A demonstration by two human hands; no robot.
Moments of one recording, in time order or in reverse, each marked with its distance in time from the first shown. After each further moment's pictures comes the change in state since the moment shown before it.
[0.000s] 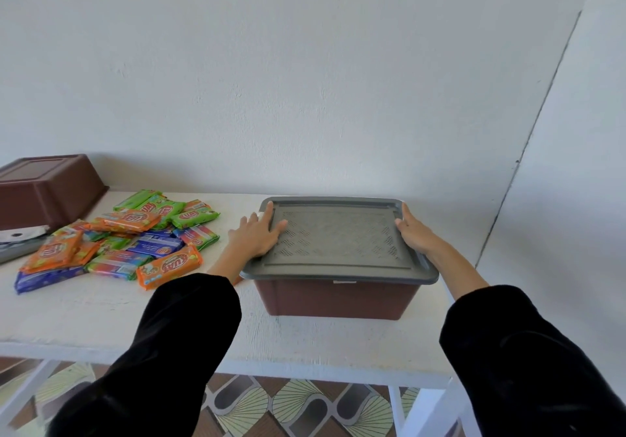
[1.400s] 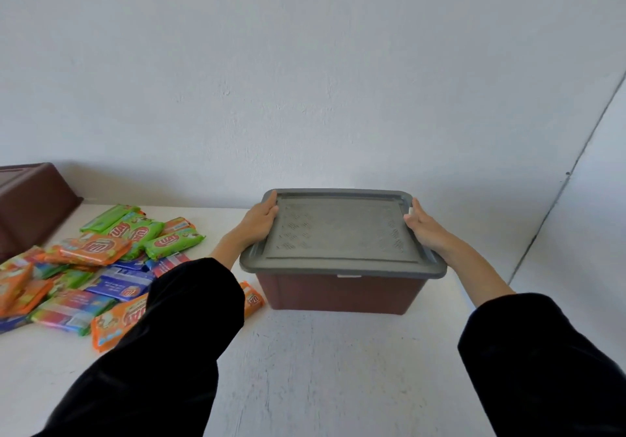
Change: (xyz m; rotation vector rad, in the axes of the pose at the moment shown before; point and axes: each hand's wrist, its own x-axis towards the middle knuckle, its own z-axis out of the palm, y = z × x) left_hand 0.136 0.008 -0.015 -0.350 -0.002 0.065; right_hand 0.122 -0.019 -0.008 0.007 -0.014 -0.074
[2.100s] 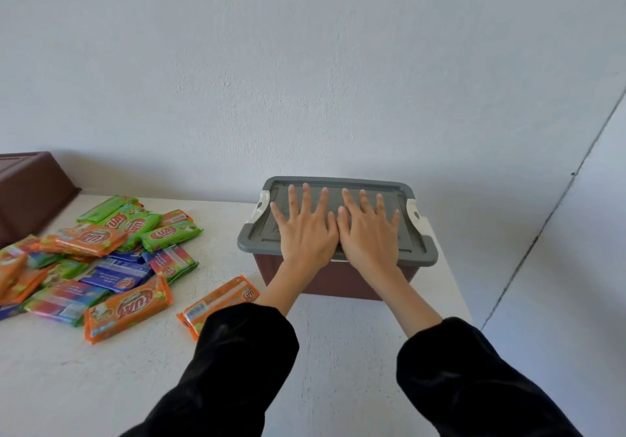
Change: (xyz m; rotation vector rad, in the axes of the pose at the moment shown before) left_hand -0.042 0.065 0.074 0.474 0.343 0.125; right_hand -0.029 -0.054 0.084 -0.557 0.355 -0.273
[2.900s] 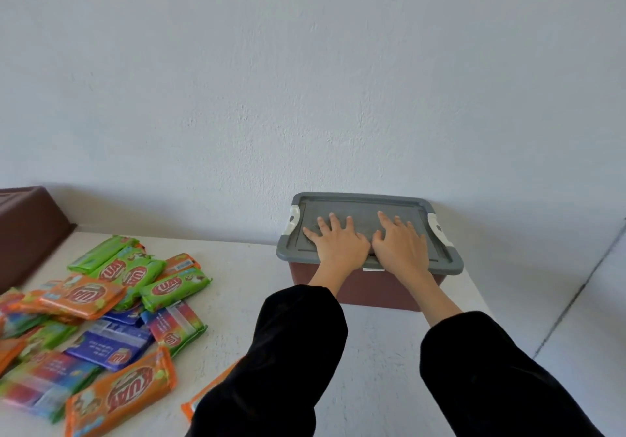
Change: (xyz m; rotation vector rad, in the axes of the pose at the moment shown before) left_hand 0.121 -0.010 0.027 -0.036 -0.266 -0.037; right_hand 0.118 0.009 0.033 0.022 -0.094 0.161
